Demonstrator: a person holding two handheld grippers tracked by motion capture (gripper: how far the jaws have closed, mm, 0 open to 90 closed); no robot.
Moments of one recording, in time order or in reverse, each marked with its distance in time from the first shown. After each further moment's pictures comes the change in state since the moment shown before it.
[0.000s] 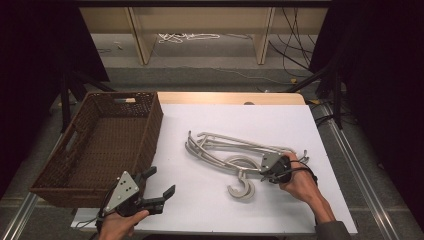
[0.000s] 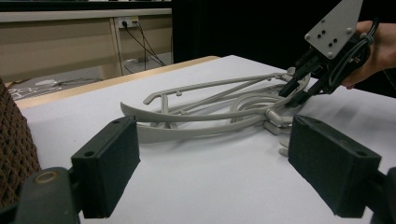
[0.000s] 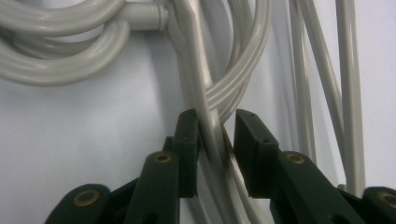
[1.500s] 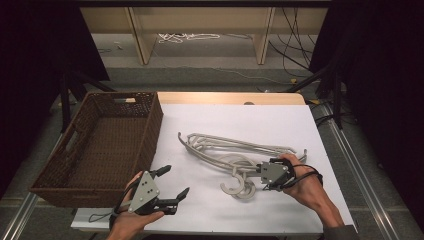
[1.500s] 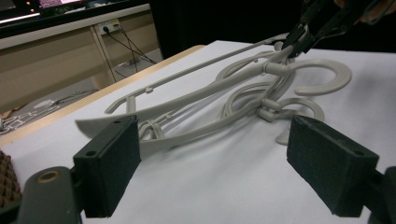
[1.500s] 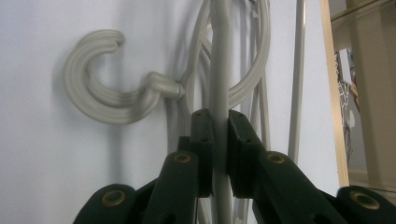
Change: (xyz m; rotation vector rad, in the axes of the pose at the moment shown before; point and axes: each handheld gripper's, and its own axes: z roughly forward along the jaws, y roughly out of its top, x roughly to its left) left arm -0.025 0.007 0.030 0.093 -0.039 0.190; right arm 0.018 0.027 -0.052 -0.136 -0.123 -0.302
